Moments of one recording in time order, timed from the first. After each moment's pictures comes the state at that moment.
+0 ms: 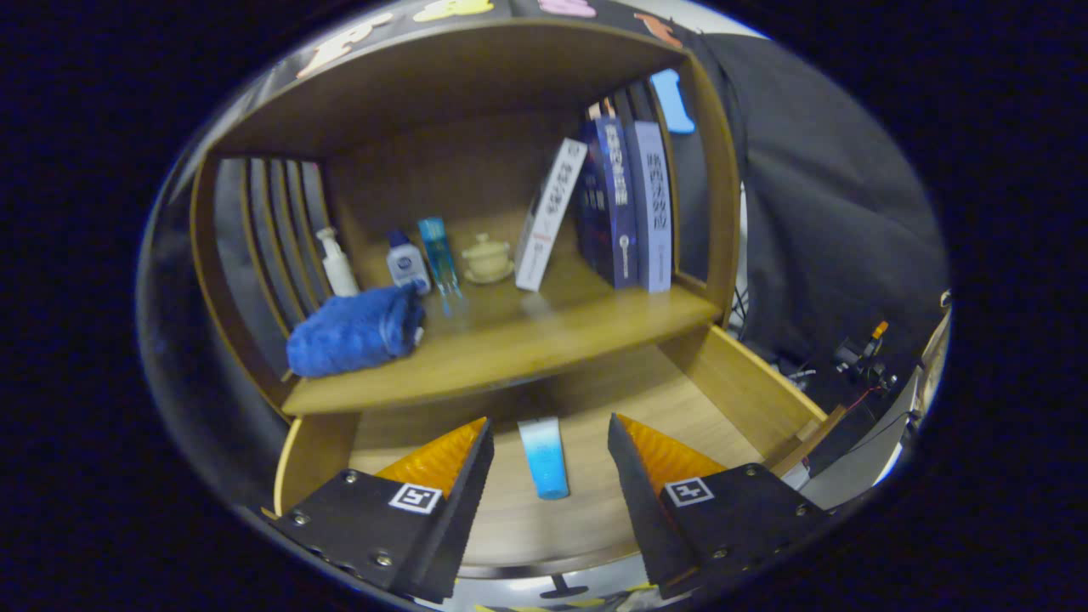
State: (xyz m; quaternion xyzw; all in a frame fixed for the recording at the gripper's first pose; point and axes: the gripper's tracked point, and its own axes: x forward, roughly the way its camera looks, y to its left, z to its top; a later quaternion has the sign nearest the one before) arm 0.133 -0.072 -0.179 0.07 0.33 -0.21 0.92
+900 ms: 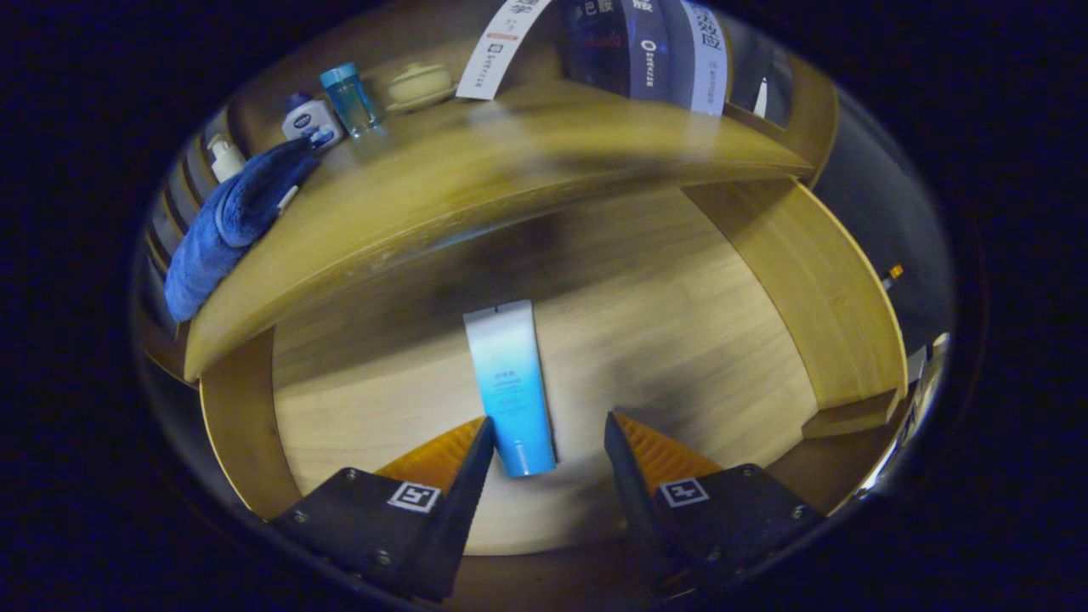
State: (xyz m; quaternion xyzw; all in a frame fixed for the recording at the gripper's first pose) arm 0.122 -0.080 -0.297 0.11 0.57 -0.22 0.78
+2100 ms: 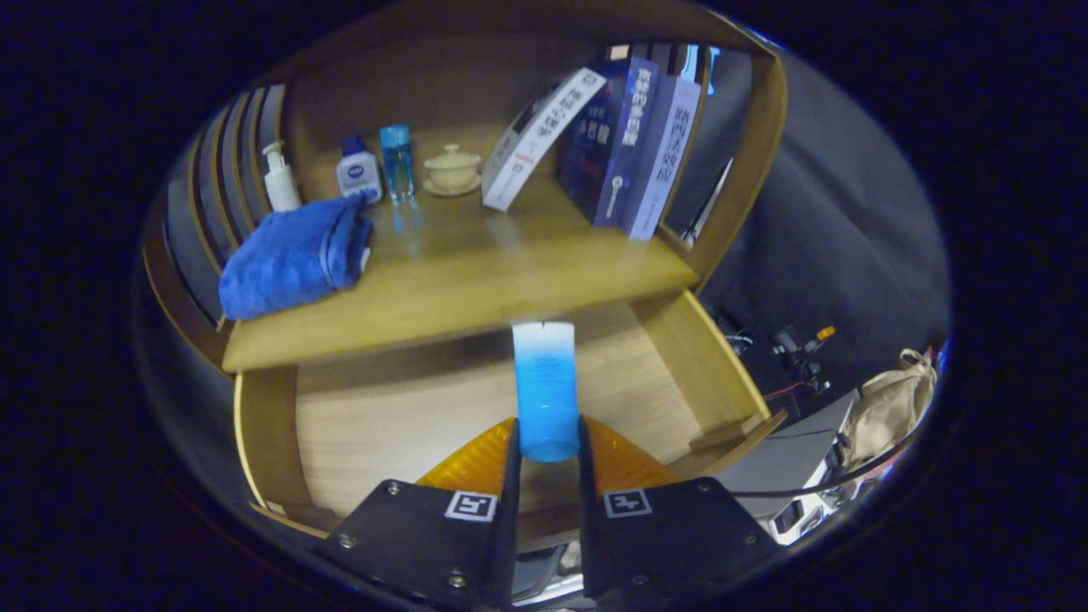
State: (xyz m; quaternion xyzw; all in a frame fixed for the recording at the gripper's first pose) arm 0.131 -0.071 -0.144 -0.01 0.46 -0.27 0.85
